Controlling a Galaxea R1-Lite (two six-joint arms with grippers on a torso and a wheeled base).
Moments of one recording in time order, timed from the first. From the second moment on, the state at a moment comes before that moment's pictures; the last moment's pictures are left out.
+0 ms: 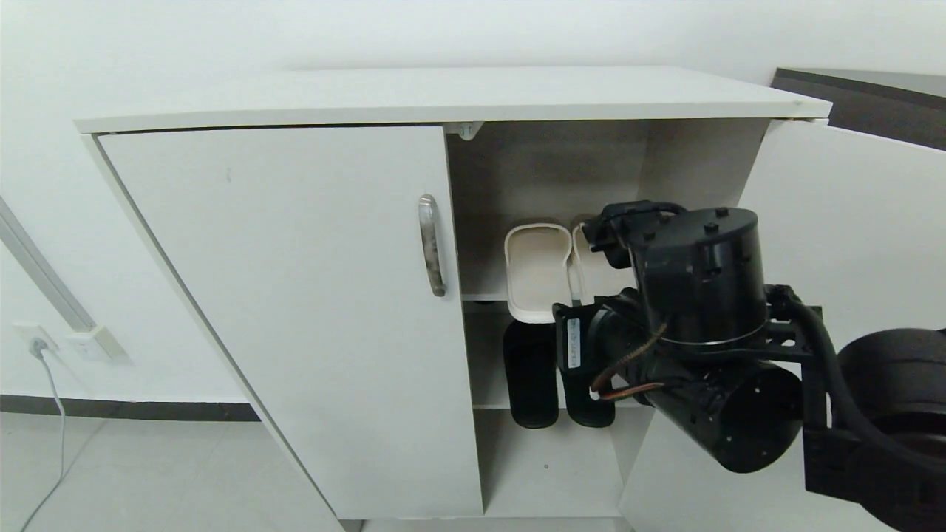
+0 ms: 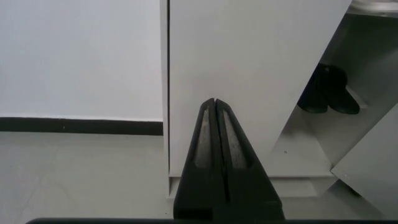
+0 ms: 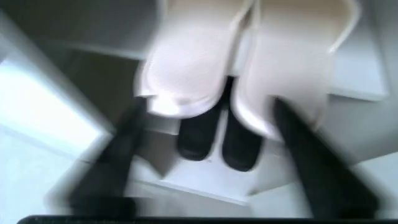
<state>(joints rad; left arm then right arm) 0.00 0.00 0.00 0.00 -0.01 -0.09 0.96 1.72 -1.08 -0.33 -0.65 0.23</state>
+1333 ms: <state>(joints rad) 0.00 0.00 0.00 0.00 -0.01 -0.09 0.99 1.72 -0.87 -0.54 -0.62 0.16</state>
